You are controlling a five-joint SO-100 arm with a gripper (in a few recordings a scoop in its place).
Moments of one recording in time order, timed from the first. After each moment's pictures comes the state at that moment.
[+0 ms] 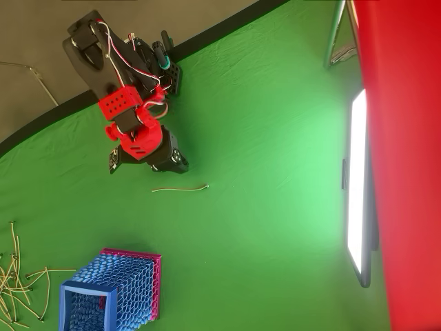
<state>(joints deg) -2.7 124.5 137.1 56.9 8.1</state>
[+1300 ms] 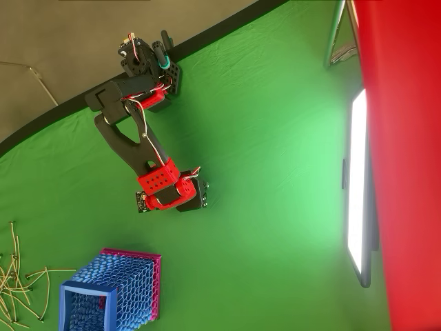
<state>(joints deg) -2.9 70.0 93.3 66.1 14.7</state>
